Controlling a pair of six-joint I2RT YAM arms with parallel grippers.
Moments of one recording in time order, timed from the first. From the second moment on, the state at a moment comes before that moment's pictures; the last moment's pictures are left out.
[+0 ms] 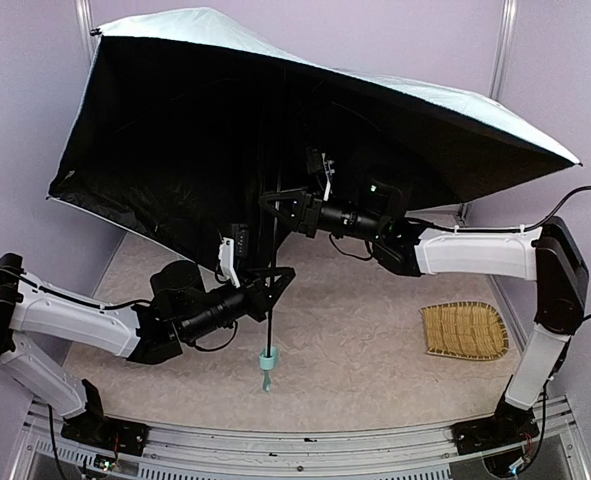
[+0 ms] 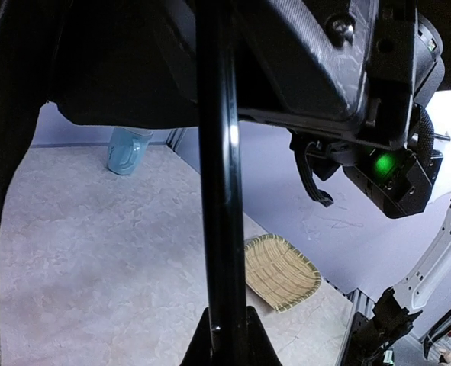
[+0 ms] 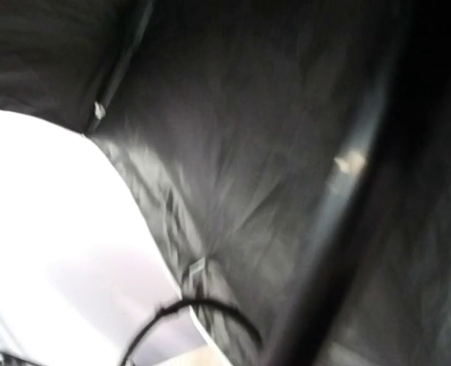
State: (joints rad) left arm -1.06 1.45 0.64 0.86 -0.11 -0.48; right arm 0.82 1.78 1.30 0.69 -0.54 0.47
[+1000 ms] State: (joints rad) left arm -1.07 1.45 0.67 0.94 -0.11 -0.49; right arm 0.71 1.88 1.73 0.55 -0.67 0.53
